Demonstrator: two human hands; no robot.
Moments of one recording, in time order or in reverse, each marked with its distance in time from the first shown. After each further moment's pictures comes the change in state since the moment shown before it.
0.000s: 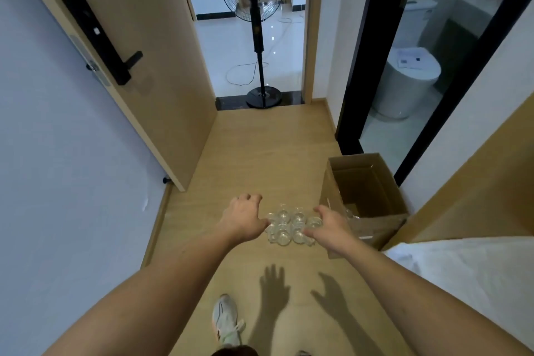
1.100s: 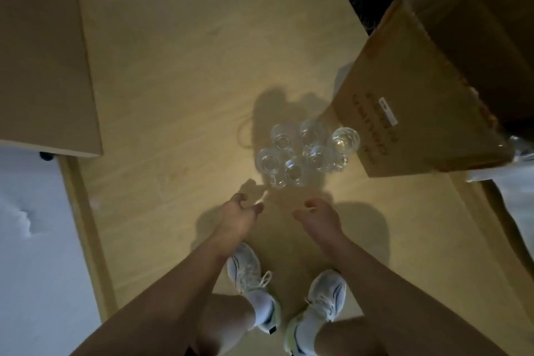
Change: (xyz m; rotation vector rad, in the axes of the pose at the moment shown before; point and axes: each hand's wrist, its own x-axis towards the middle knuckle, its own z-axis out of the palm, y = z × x) left_hand 0.392 -0.214 0.339 -0.354 -0.466 -0.404; right_hand 0.369 0.121 0.372 0.564 -0.049 0.709
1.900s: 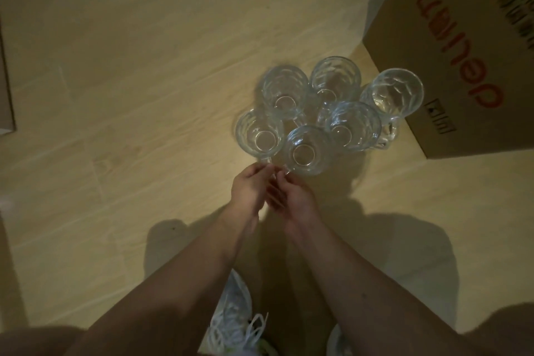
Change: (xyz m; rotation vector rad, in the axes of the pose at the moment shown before) left_hand 0.214 -0.037 0.160 -0.787 -0.076 -0.020; right_hand 0.217 0.065 0.144 1.027 -0.213 0.102
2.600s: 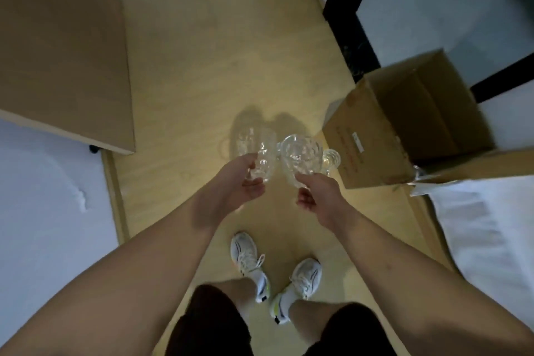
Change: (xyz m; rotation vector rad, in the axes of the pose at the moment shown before) left_hand -0.420 0.310 -0.114 -0.184 -0.174 -0.222; right_hand -0.460 -0.228 0.129 -0.472 0.111 -0.069
